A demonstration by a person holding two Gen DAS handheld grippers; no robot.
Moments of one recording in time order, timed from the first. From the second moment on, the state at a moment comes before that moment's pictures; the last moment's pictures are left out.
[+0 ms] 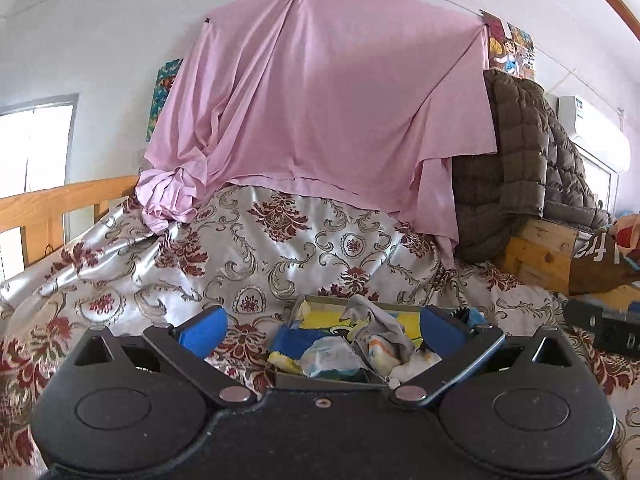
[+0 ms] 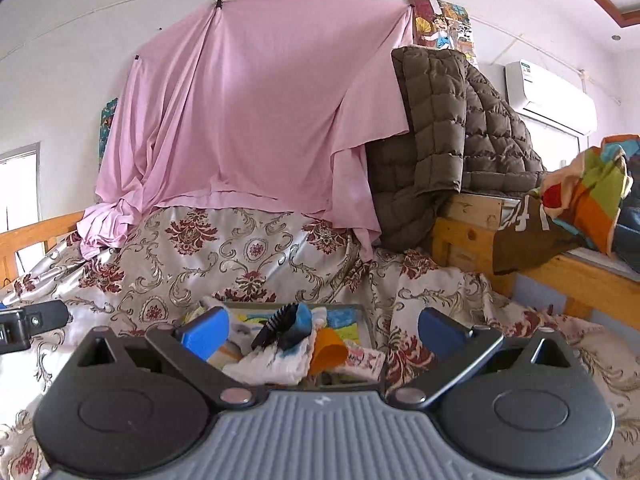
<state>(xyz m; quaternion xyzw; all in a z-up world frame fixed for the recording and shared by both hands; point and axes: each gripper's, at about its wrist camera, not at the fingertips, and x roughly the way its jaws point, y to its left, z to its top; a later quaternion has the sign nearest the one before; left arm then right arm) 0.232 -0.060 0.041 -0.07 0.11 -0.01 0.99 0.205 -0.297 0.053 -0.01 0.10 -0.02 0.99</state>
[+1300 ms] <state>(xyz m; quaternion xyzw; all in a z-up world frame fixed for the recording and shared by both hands) 0.134 -0.026 -0.016 -0.09 0.14 -0.01 0.99 0.085 -0.257 -0.011 0.04 0.11 -0.04 0.99</state>
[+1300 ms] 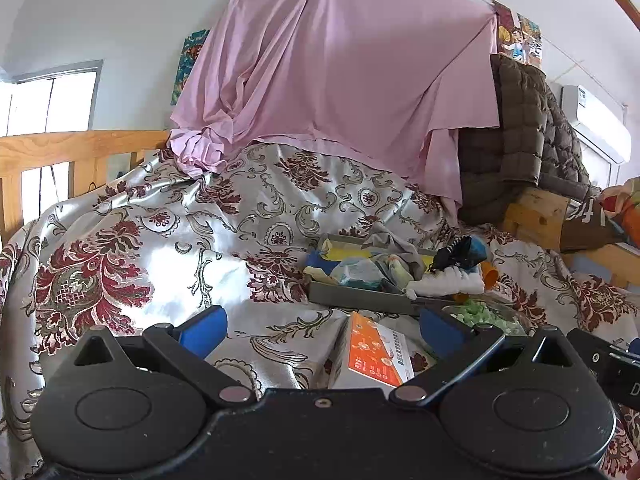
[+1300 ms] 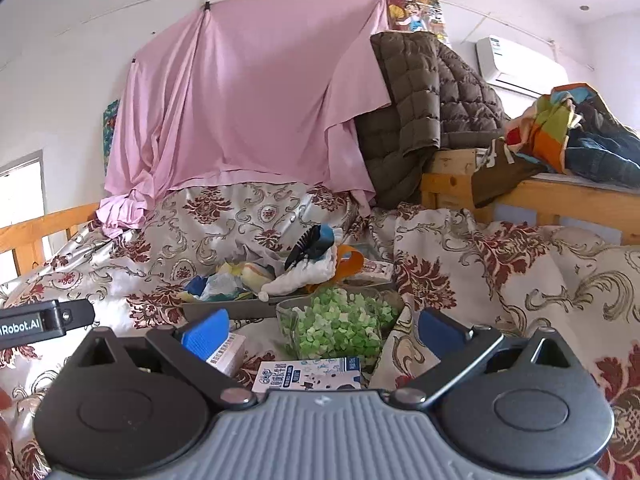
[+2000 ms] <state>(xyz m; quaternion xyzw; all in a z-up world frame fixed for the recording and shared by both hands) 0.135 -0.024 -0.041 -0.04 0.20 0.00 0.98 0.099 -0.256 -0.024 0.06 0.18 -0.04 0.98</state>
